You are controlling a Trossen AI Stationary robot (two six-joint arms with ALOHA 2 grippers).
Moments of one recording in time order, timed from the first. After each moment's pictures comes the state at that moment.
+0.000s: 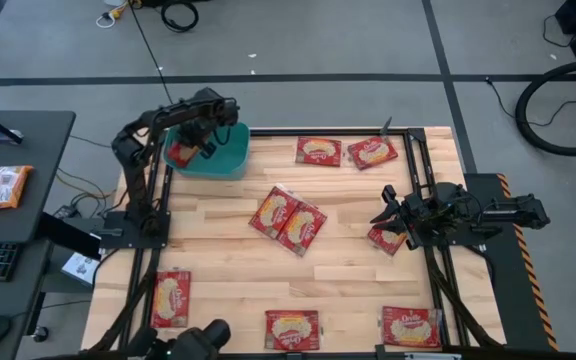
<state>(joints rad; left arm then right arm) 0.85 1.94 1.48 -1.57 -0.64 -0.40 -0.03 0.03 0.01 0.08 -0.31 0.14</state>
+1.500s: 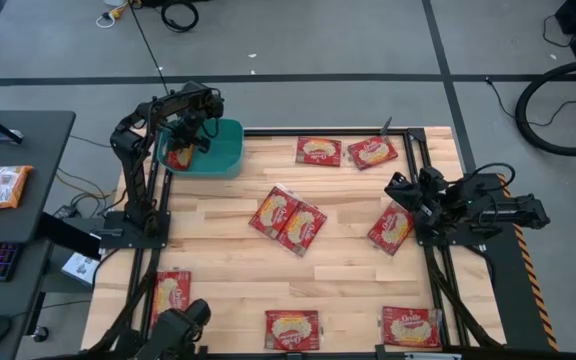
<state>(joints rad) 1.02 1.99 1.48 -1.57 -0.45 -0.54 -0.03 0.03 0.01 0.51 -0.02 0.66</state>
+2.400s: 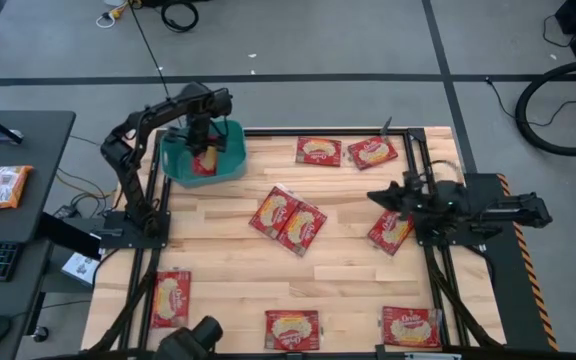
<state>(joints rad) 0.88 1.84 1.48 -1.49 -0.15 -0.68 -0.03 0.08 0.06 0.02 0.16 0.81</state>
